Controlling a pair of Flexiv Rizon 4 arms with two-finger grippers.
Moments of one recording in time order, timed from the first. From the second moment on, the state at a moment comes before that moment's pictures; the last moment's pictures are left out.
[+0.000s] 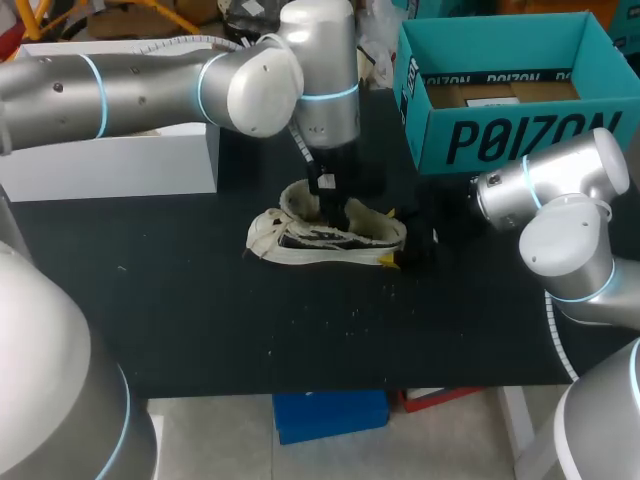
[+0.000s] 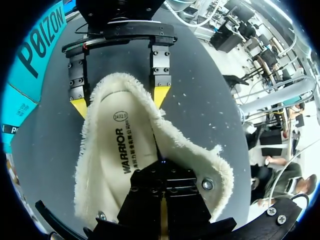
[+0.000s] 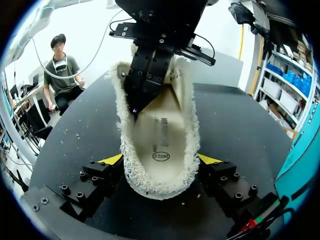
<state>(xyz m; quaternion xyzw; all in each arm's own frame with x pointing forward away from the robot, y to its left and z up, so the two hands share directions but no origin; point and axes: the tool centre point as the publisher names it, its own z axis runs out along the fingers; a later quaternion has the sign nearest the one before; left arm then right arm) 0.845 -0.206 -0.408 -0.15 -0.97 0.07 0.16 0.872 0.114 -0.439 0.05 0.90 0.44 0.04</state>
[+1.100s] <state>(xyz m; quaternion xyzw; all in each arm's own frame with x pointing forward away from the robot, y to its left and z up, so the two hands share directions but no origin) 0.860 -0.196 -0.417 -0.09 -0.99 -0.03 0.06 0.872 0.114 -0.439 0.05 0.90 0.44 0.04</state>
